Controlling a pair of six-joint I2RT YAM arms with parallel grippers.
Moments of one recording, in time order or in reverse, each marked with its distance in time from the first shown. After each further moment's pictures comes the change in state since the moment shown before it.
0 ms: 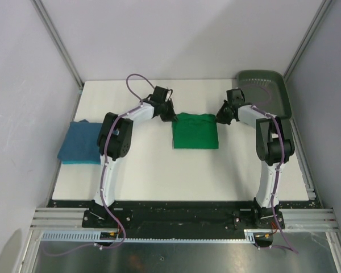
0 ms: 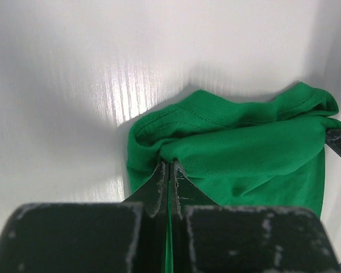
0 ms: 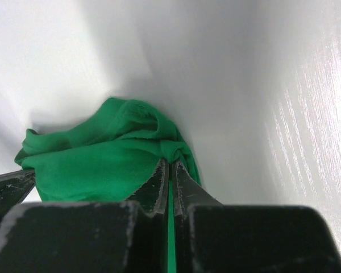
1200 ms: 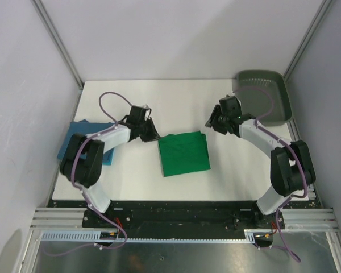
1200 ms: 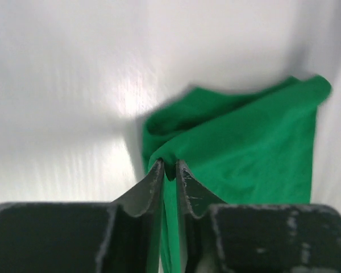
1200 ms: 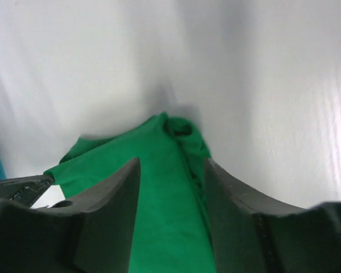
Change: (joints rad) left arm 0.038 -0.633 -0.785 0.159 -0.007 -0.003; right arm 0.211 -0.465 -0.319 -0.045 0.148 0.038
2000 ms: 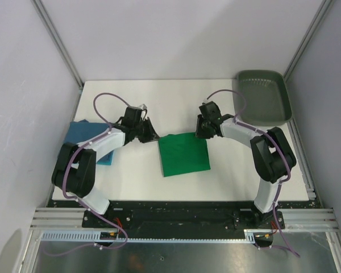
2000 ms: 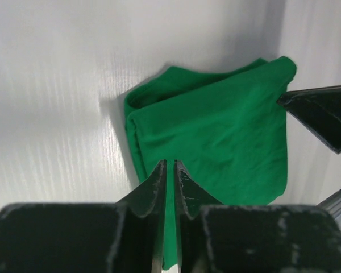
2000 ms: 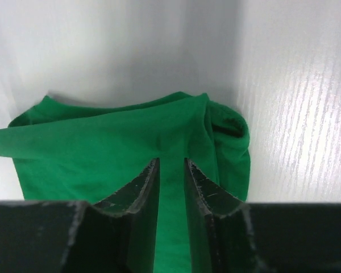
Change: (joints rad) left arm 0.031 -0.072 -0.022 -0.001 0.063 0.013; right arm 0.117 0.241 0.129 -0.007 -0.040 -0.172
